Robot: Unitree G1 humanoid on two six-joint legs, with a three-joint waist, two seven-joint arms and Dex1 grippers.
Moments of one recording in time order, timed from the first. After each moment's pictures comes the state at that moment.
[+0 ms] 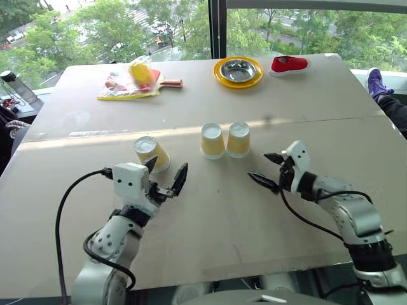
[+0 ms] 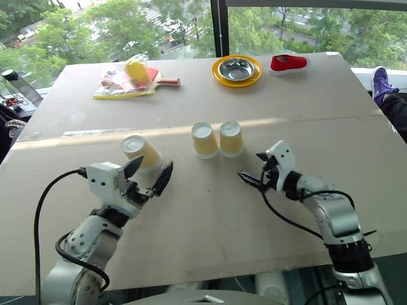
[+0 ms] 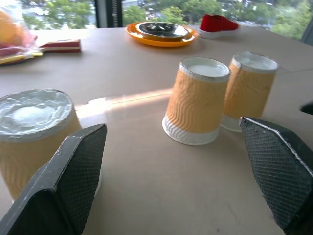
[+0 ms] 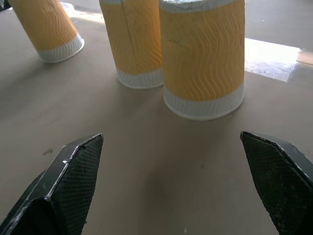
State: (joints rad) left arm 0.26 0.26 0.15 -0.71 -0.36 0.38 -0.25; right arm -0.20 -0.44 0.07 -0.28 0.39 0.59 0.68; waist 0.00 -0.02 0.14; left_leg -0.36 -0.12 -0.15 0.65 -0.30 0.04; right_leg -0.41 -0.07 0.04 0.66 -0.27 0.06
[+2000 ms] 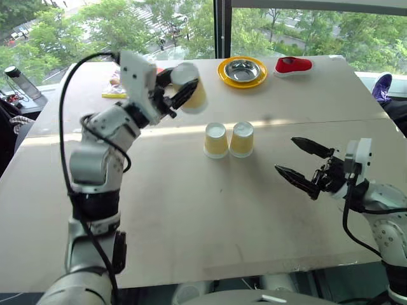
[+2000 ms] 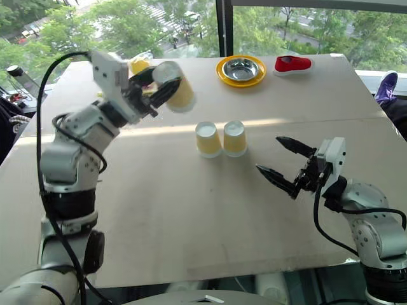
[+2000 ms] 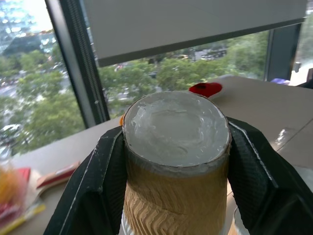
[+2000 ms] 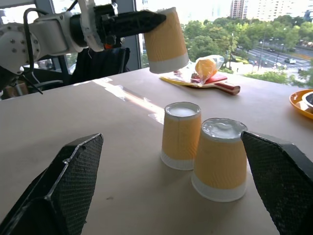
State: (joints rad) left arm -0.68 0.53 0.13 -0.13 -0.42 0.47 -0.62; right arm -0.05 -0.54 -0.17 -0.44 0.67 0.31 0.85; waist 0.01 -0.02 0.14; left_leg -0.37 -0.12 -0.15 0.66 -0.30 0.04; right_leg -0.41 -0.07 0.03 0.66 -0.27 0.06
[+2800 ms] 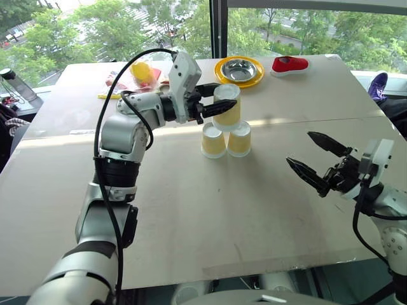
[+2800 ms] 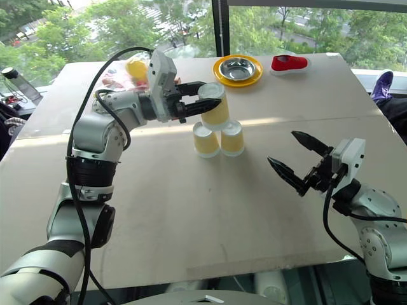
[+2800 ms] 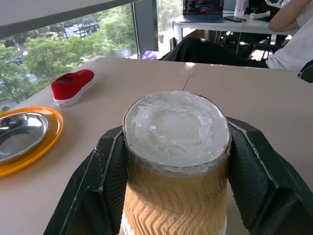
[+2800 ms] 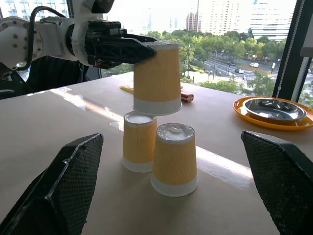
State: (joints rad) left arm -0.89 0.50 -0.06 0.17 -0.39 0.47 -0.98; right arm 0.02 -0.53 -0.24 -0.49 0.68 0.27 0.76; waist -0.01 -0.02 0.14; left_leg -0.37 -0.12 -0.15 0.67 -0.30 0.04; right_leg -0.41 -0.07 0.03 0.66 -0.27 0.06
